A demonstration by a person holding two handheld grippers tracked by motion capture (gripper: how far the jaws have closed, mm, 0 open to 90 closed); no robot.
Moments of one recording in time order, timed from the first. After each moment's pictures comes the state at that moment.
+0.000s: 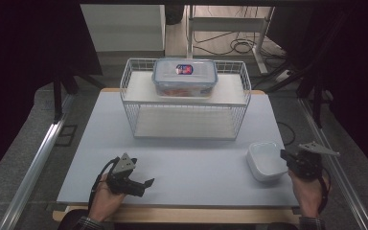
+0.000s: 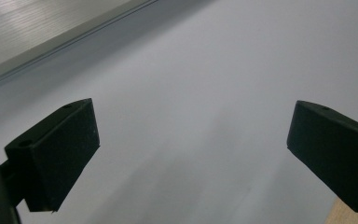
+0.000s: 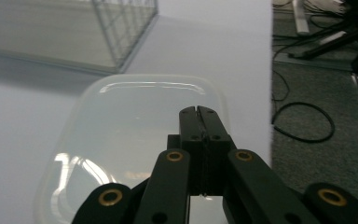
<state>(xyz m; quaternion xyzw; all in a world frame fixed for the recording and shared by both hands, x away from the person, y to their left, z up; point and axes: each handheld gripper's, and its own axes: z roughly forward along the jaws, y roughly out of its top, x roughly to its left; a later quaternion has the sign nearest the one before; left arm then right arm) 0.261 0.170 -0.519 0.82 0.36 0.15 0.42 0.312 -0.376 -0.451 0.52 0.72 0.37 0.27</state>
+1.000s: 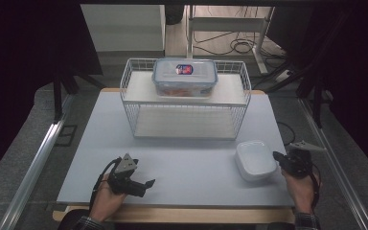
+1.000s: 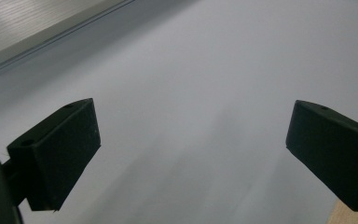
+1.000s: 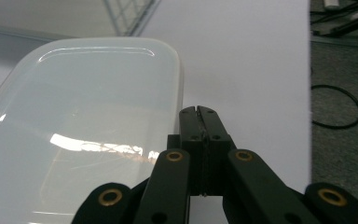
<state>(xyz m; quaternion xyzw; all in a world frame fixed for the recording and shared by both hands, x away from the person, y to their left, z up) 0.264 0.168 -0.523 0.82 0.36 0.15 0.41 0.333 -0.368 -0.477 0.53 0.74 0.36 0.22</state>
